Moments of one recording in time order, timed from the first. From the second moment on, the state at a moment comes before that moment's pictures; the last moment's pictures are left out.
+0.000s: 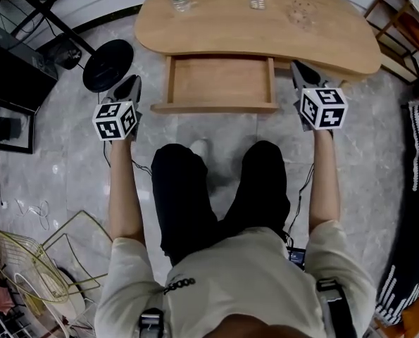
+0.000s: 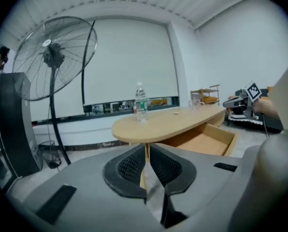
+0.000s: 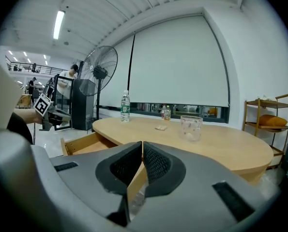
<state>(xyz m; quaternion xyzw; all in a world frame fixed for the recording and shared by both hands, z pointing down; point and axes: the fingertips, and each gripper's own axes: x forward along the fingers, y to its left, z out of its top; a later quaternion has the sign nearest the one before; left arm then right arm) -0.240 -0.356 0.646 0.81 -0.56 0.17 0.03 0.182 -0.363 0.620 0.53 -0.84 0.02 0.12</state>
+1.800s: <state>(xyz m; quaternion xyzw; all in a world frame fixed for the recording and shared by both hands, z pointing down) -0.150 -0.398 0.032 0.87 -0.48 0.12 -0.09 0.129 -0.369 0.013 0.54 -0.83 -0.07 0.12</state>
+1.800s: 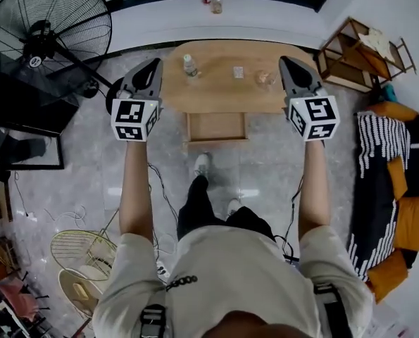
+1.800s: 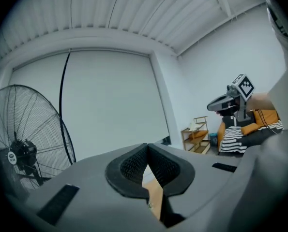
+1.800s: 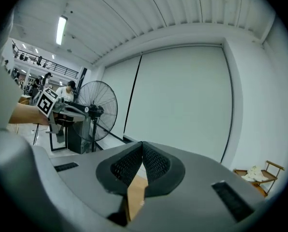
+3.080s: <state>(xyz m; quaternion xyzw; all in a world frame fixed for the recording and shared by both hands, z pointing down) -0.073 -0.082 -0.067 0.87 -0.47 0.08 -0.14 0.153 -0.080 -0.075 0.51 -0.85 -0.12 0.08</state>
